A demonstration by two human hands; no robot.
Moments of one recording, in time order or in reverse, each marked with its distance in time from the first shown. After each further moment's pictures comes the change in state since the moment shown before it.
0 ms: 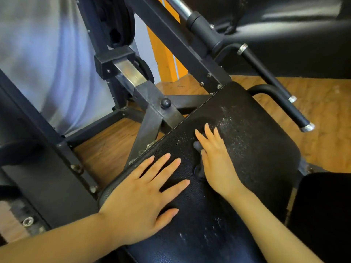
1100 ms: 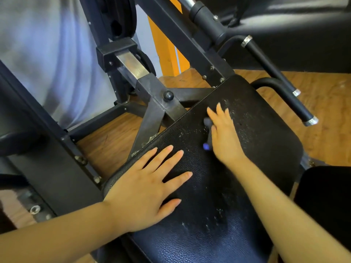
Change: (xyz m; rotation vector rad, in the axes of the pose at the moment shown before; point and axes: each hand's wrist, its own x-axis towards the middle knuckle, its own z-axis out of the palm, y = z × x) left_hand 0.000 0.001 0.001 0.000 -0.006 -0.004; right_hand 0.040 0.020 -0.010 0.021 -0.012 0.134
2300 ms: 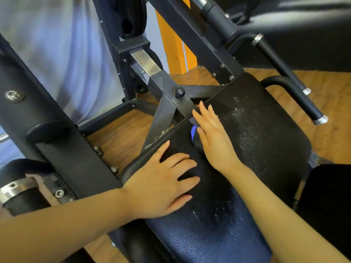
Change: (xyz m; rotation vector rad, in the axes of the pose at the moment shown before) left_hand -0.004 -0.002 0.000 0.018 0.074 0.162; right_hand -0.026 -0.041 0.019 -0.040 -0.040 -0.262
